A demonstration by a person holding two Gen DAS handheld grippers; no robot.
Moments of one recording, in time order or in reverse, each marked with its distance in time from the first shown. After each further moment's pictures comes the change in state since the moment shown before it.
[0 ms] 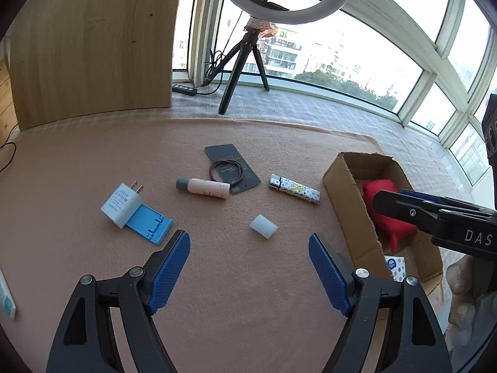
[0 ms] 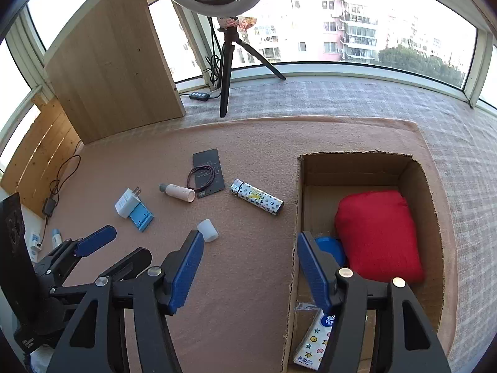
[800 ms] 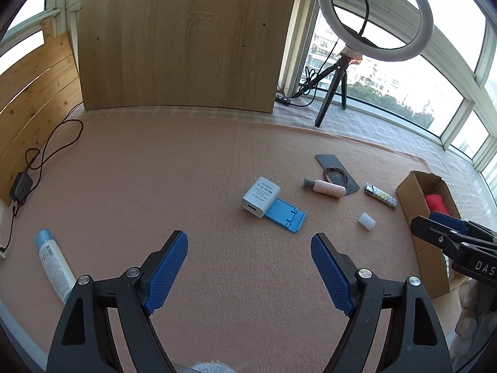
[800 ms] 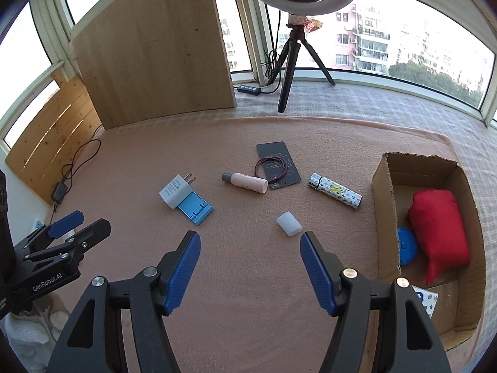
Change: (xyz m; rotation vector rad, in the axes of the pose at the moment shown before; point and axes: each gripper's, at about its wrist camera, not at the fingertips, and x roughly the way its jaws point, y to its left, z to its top) left arm -0.066 0.138 -0.015 -0.088 -0.030 0.162; right arm 0.018 0.104 -0.020 -0.062 -0.046 0.010
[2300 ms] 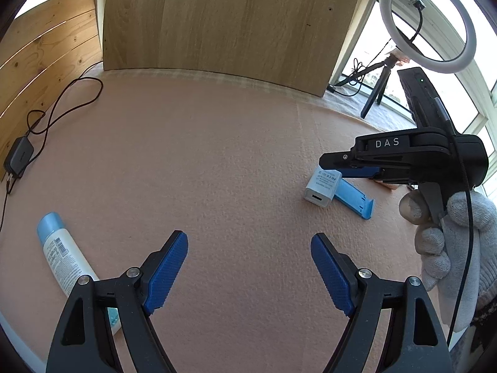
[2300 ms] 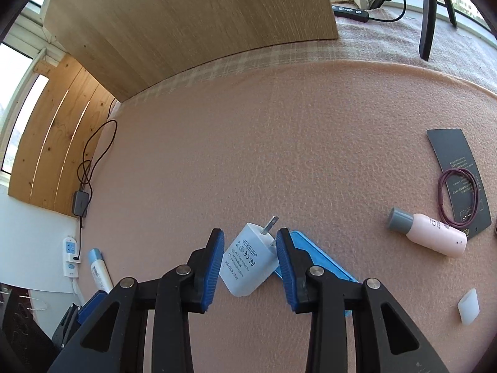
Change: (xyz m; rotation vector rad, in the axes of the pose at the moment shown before) left arm 0.035 0.116 -0.015 -0.086 0.080 -0.033; right arm 0.184 0.111 0.065 0.056 0.344 0.270
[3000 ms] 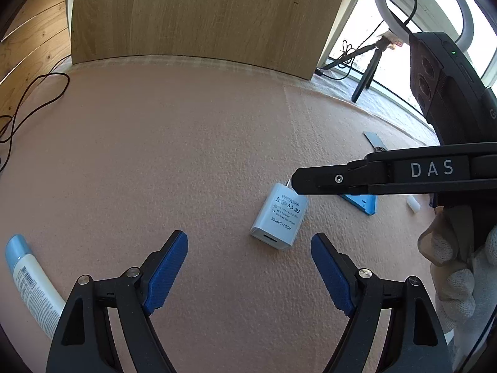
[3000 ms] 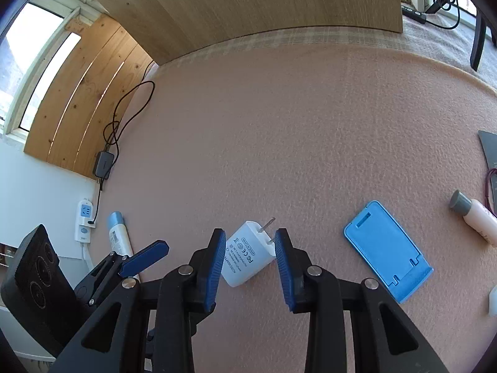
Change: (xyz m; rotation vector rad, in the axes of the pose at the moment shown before) left arm 0.046 0.000 0.010 0.061 0.060 -0.102; right arm 0.006 0.035 -0.024 -0.061 0.053 0.066
